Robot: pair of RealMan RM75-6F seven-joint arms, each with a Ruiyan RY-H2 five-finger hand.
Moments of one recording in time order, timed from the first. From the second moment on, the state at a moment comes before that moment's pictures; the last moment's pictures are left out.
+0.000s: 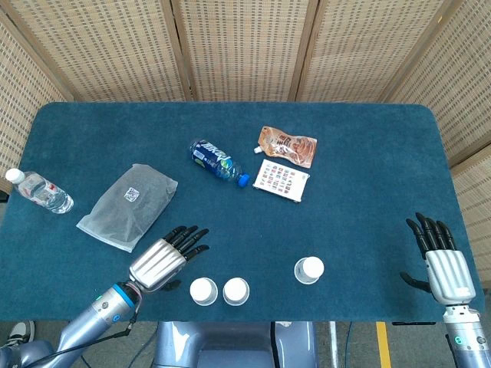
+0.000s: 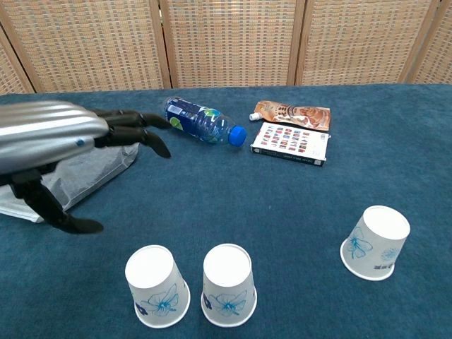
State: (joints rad) left arm -0.66 -1.24 0.09 -2.00 1.43 1.12 0.55; right arm 0.11 -1.21 0.05 -1.49 -1.54 1.47 0.04
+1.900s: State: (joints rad) left arm -0.18 -1.13 0.11 -1.83 1.62 1.51 0.40; right arm 0.32 -1.32 0.01 -1.68 -1.58 1.15 -0.10
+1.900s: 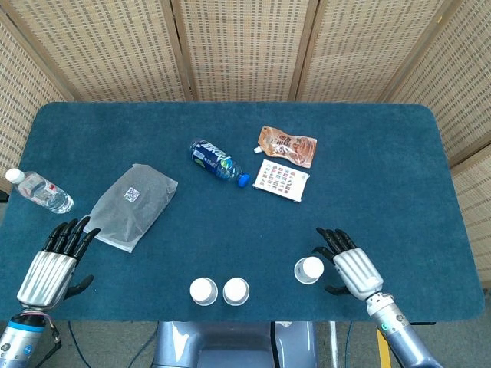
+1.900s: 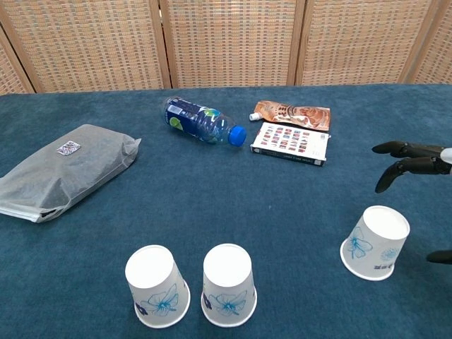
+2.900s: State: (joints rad) left arm -0.16 -1.12 0.06 -1.83 1.62 1.47 0.39; right arm 0.40 -1.39 0.04 -1.64 -1.47 1.07 -0.15
